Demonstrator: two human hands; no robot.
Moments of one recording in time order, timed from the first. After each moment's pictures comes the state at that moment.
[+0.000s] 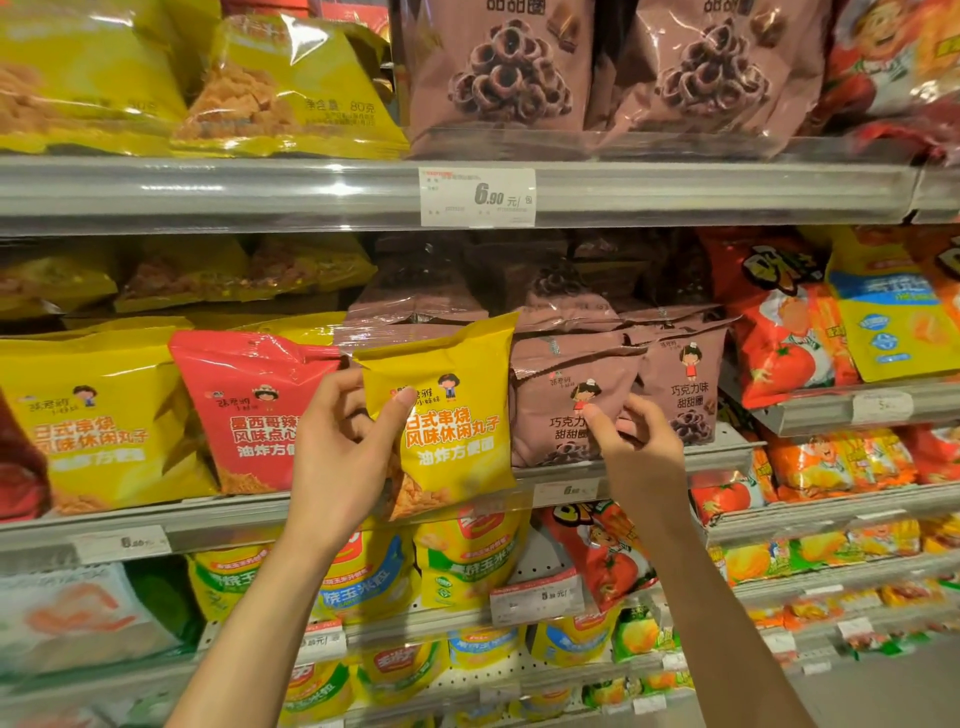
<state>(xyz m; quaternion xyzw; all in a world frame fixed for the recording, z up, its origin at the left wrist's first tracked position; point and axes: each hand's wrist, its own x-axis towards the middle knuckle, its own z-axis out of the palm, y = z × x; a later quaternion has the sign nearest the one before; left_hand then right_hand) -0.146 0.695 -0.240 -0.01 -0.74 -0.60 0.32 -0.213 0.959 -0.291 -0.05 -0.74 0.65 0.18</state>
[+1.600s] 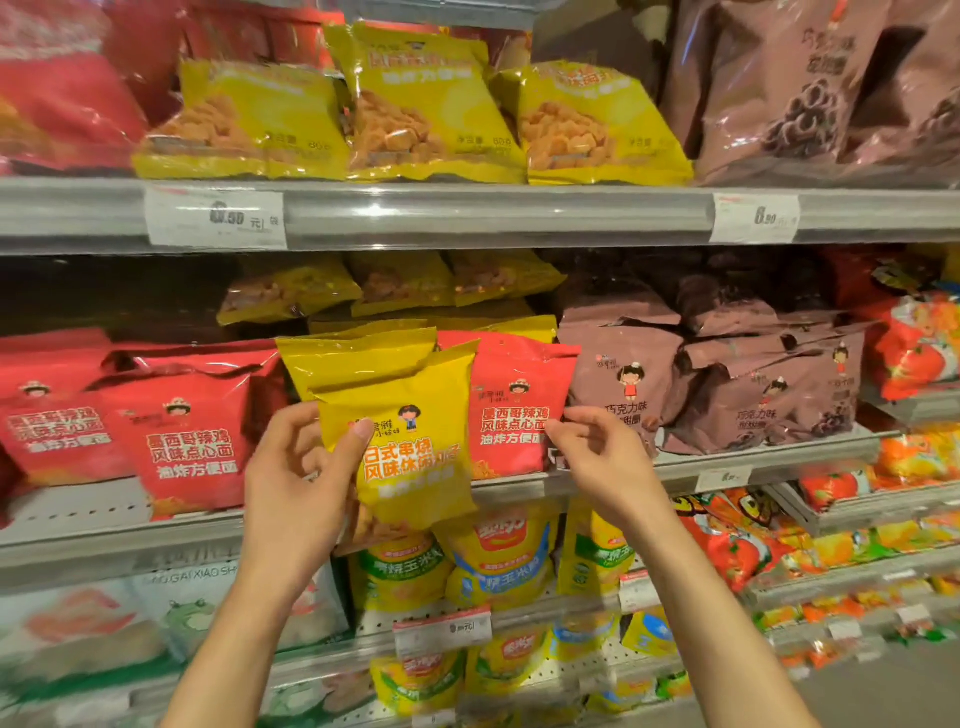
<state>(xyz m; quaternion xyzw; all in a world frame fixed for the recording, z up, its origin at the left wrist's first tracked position) -0.060 0.451 -0.242 0.03 -0.71 -0.63 0.32 -0.146 0.717 -0.267 0.03 -0.80 0.60 0.08</state>
